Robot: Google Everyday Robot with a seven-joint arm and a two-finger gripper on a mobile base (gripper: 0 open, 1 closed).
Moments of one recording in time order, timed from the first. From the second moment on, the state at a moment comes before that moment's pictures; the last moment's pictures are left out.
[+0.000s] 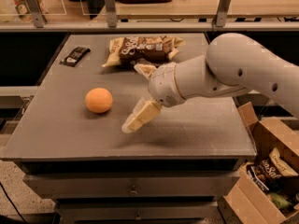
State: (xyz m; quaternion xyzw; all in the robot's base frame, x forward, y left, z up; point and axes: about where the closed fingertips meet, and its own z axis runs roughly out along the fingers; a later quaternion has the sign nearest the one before) arm 0.519 0.042 0.867 -0.61 0.61 0.24 0.44
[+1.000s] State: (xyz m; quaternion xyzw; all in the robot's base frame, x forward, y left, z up) arm 0.523 0.096 0.848 -0.61 0.59 0.34 0.41
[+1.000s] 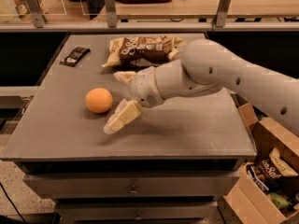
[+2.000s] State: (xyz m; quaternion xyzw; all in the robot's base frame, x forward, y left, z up) arm 0.518 0.127 0.853 -0.61 0.57 0.37 0.40
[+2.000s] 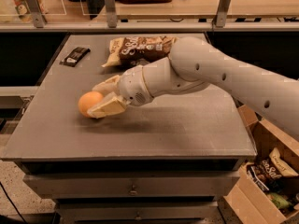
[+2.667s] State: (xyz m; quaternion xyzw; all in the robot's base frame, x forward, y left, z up) arm 0.536 0.087 0.877 -0.56 0.61 0.35 0.44
